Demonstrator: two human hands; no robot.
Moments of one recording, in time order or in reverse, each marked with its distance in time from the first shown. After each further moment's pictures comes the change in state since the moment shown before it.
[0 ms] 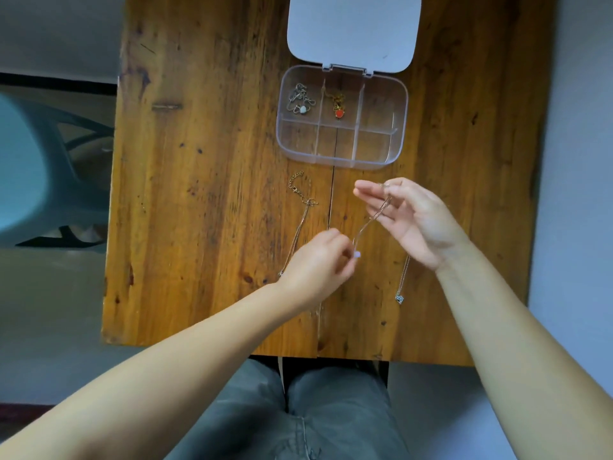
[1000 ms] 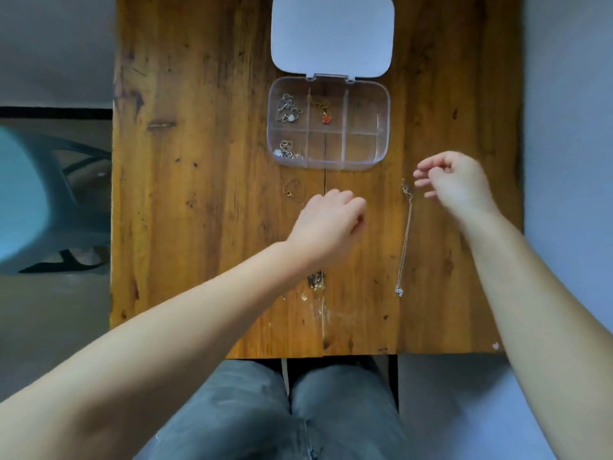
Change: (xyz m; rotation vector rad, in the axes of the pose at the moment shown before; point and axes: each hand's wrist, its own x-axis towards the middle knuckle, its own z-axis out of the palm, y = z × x) left_hand 0.049 0.023 -0.038 0.287 -0.058 0.146; right_hand 0.009 -0.029 -0.044 -0.846 0.622 -0.131
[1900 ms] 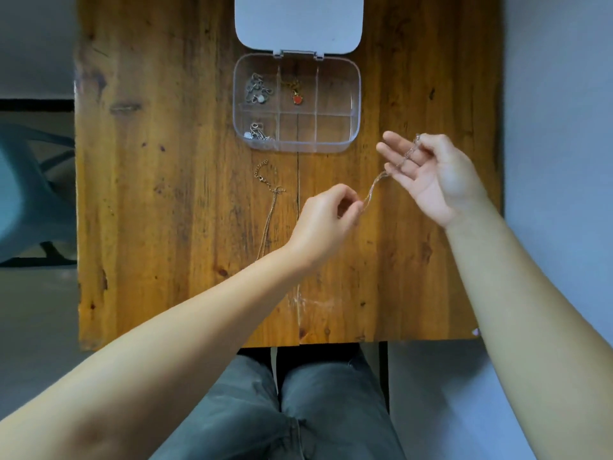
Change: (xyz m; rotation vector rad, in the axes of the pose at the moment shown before) left_hand 0.002 0.037 0.035 -0.611 0.113 -0.347; right_hand -0.014 0.011 -0.014 1.005 -0.335 0.136
